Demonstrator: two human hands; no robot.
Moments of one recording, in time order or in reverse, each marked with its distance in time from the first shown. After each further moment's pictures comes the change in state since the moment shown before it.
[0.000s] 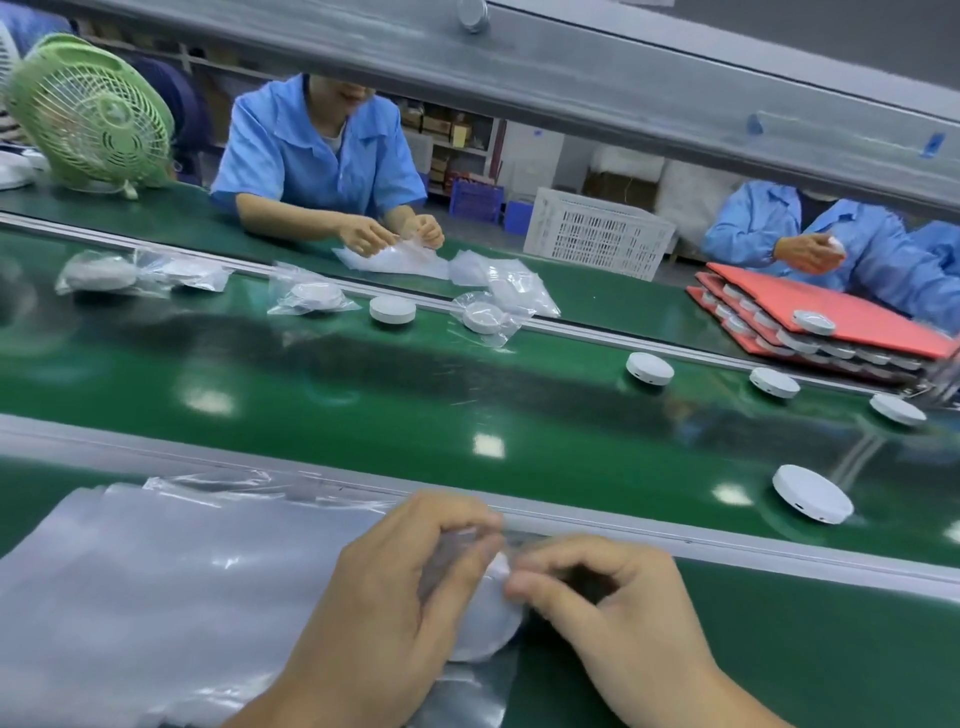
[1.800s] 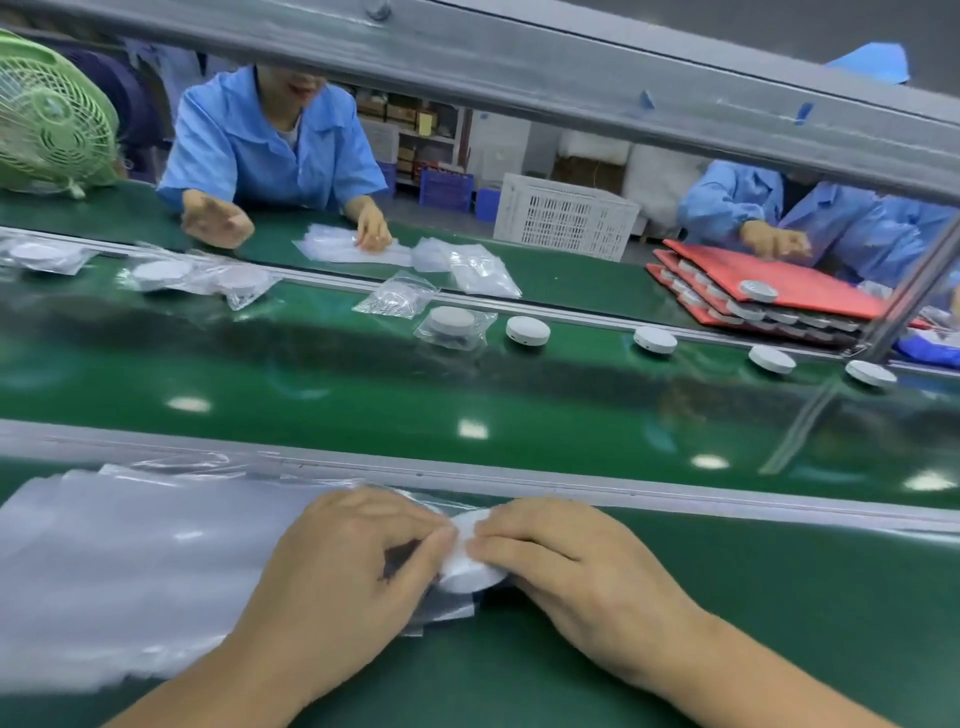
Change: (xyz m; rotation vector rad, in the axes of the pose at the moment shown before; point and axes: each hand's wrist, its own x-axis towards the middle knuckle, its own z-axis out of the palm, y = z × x) left_hand -0.003 0.004 -0.001 0.368 -0.339 -0.079; right_hand -0.008 0.018 -0.039 -0.669 -0.236 -0.571
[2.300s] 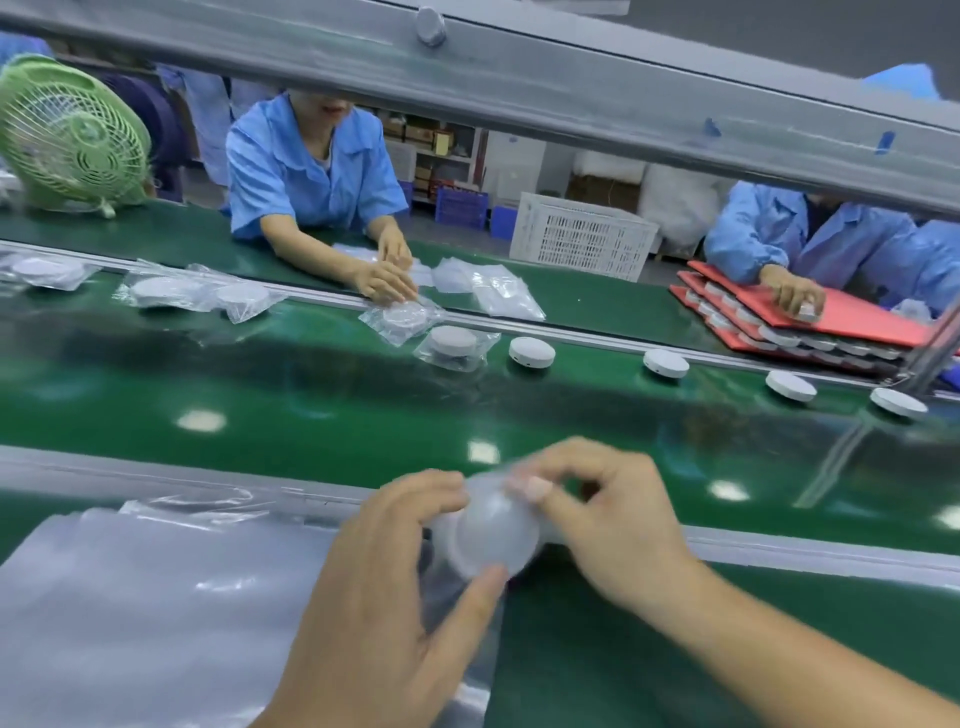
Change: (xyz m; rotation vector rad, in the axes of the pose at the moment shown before) left_hand 0.008 -0.004 0.009 -0.165 0.339 0.064; right_hand 0.071 0.014 0.000 0.479 0.296 0.467
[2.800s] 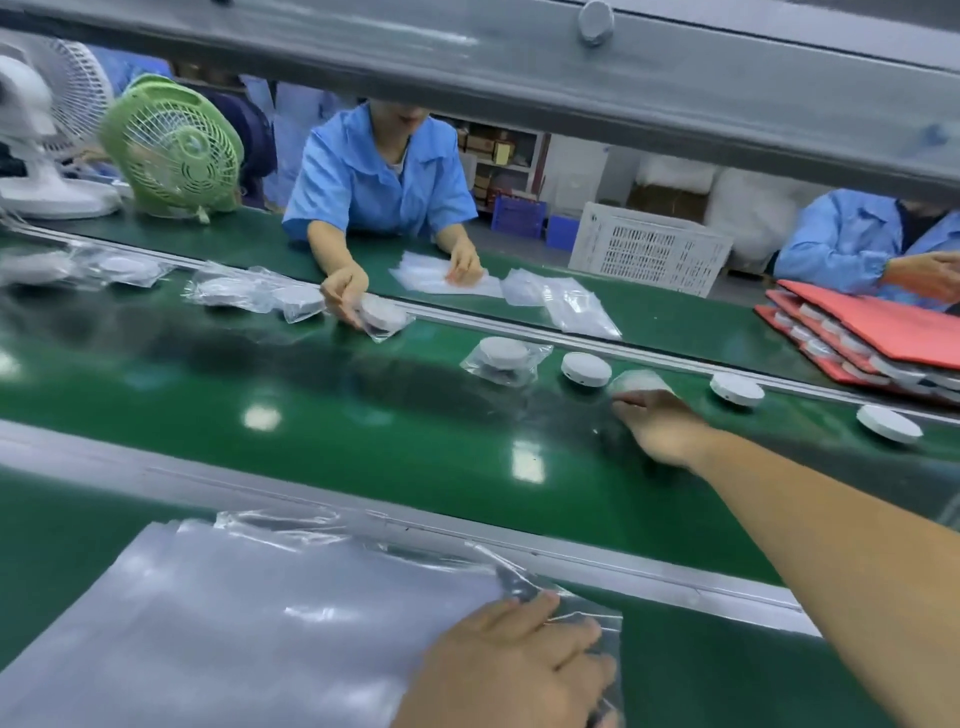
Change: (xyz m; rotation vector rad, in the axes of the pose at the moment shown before) left_hand -0.001 -0.005 0.003 0.307 -0.630 0.054; right_hand 0.171 0.128 -0.001 -0.776 -0.274 0.493
